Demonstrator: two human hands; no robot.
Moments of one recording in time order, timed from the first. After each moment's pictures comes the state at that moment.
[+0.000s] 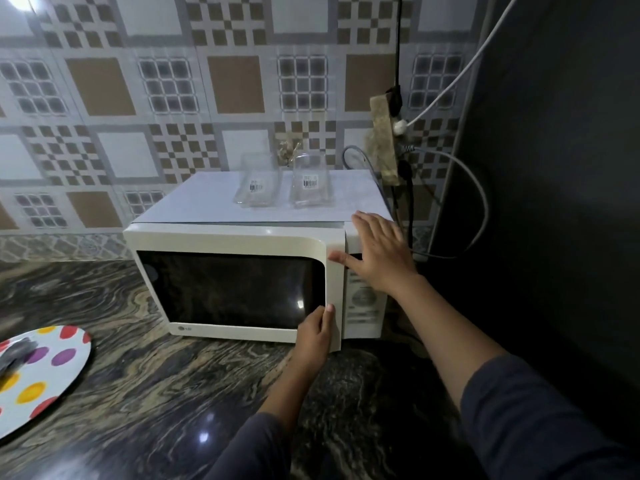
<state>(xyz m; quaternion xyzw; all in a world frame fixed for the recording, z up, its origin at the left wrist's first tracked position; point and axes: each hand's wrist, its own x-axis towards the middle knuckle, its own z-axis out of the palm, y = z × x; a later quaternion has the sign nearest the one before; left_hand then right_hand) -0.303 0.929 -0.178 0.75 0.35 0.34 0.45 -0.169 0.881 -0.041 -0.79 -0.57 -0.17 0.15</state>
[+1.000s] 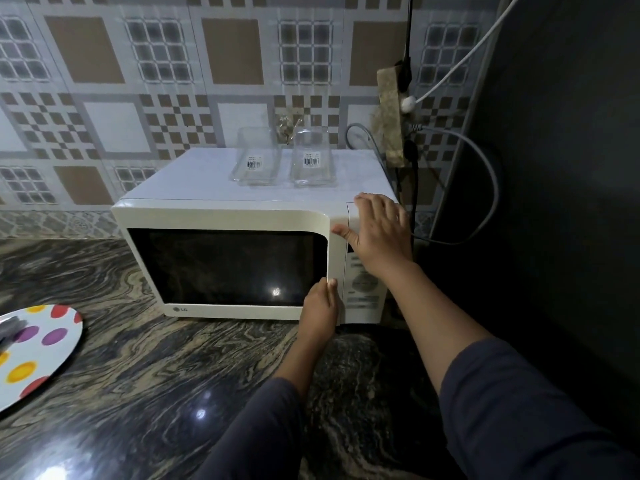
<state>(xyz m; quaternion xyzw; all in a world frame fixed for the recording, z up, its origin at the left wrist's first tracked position) -0.277 0.943 -0.181 0.78 0.36 0.35 0.37 -0.175 0.896 -0.049 -0.78 -0.54 -0.21 0.23</state>
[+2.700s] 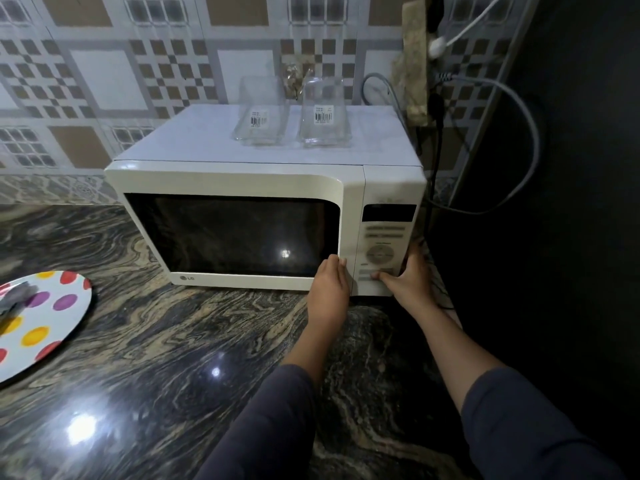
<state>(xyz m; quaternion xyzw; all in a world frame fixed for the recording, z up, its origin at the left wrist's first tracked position) -0.282 0.927 -0.182 0.77 0.41 0.36 0.34 -0.155 0.868 -0.171 -0.76 -0.36 0.11 0.53</state>
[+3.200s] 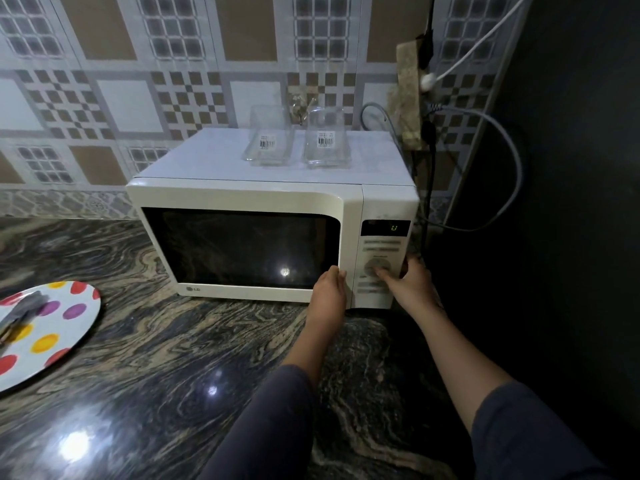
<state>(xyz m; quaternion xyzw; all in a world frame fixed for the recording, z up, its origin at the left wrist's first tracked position) -0.286 0.932 -0.170 0.76 0.41 0.31 0.39 -0.167 0.860 -0.138 -0.80 -0.30 0.14 0.49</state>
